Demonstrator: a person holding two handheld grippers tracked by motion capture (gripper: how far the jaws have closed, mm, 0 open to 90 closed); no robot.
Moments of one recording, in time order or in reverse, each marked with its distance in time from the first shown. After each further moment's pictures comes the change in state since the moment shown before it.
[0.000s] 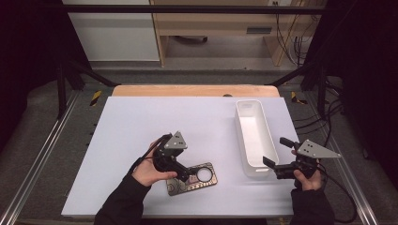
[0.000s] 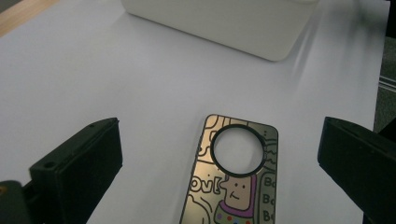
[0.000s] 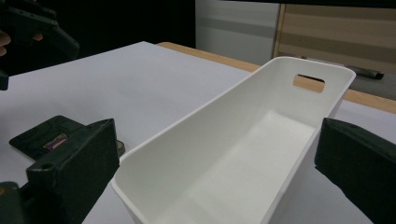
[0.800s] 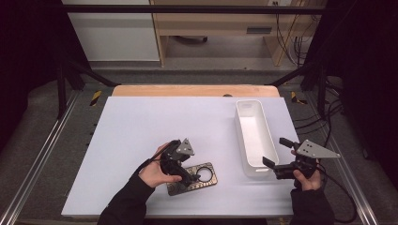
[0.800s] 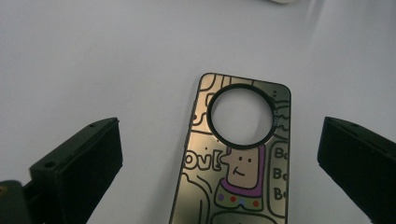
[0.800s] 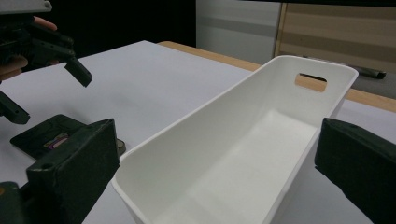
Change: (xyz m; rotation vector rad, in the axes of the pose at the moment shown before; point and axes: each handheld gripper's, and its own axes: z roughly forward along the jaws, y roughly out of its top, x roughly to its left) left arm 0.000 -0.010 0.032 0.157 -0.031 0.034; right arm 0.000 -0.001 0.001 0.001 0.004 0.000
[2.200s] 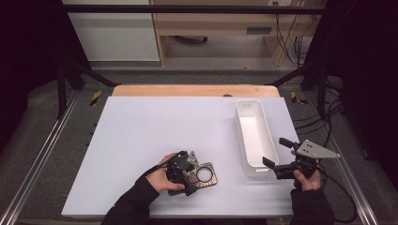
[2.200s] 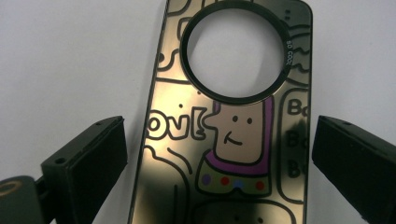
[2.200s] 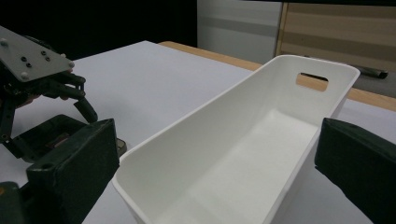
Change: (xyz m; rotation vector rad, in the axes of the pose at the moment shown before) left arm -0.006 -0.019 0.042 0.191 -0.049 0.039; right arm -0.001 -0.001 0.000 0.000 0.005 0.002
